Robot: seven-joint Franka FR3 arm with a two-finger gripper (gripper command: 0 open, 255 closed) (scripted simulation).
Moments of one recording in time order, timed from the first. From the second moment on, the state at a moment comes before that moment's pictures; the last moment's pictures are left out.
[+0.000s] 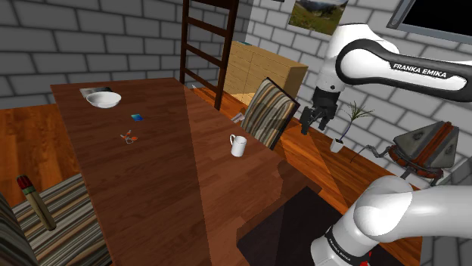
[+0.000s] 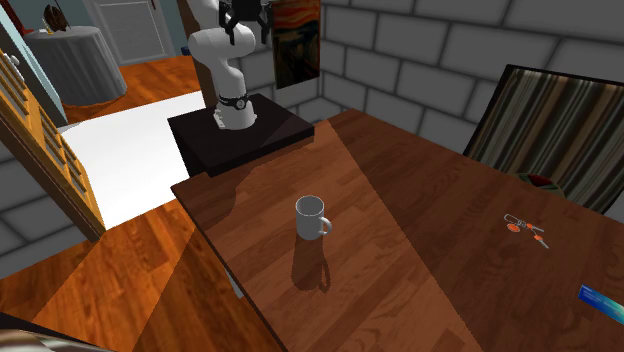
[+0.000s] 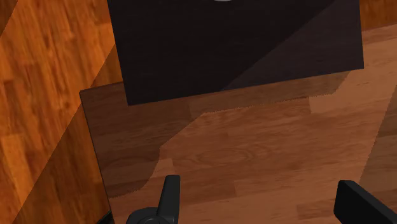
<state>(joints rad) -0.02 -0.78 -0.04 -2.45 -0.09 1.58 0.16</state>
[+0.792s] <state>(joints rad) -0.03 -0.43 -0.10 -2.40 -0.08 1.88 0.16</state>
